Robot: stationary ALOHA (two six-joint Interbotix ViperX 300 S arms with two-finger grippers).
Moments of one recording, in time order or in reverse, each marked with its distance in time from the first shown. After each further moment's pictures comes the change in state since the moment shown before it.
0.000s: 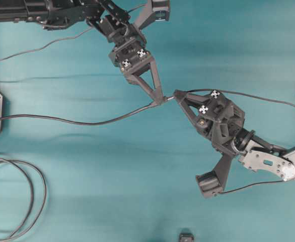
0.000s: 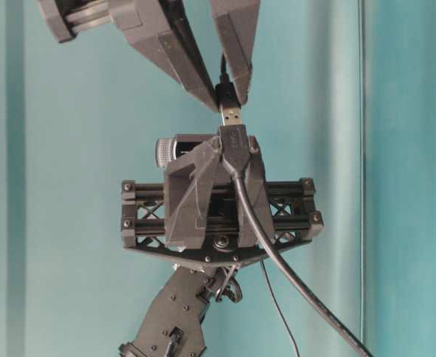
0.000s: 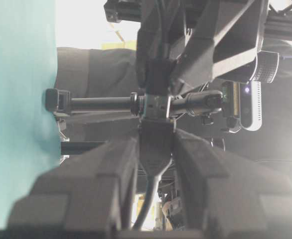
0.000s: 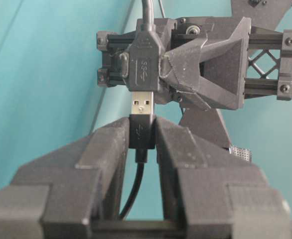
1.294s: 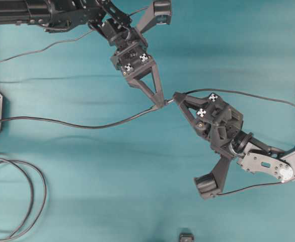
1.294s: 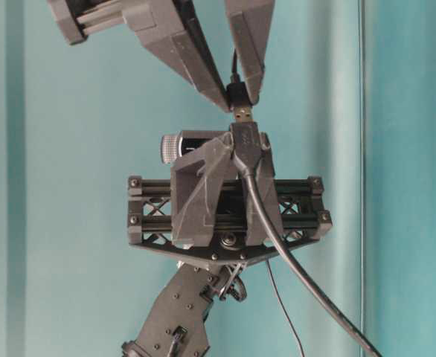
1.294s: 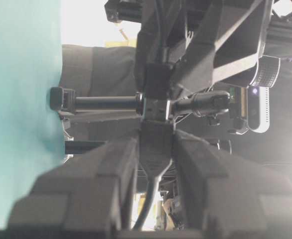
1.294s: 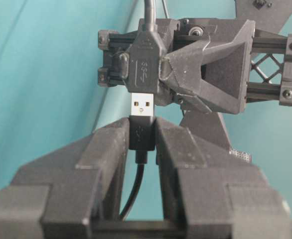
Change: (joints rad) left arm -0.015 0.014 0.000 0.000 -0.017 0.000; right arm 0.005 0.020 -0.002 0.002 -0.011 0.000
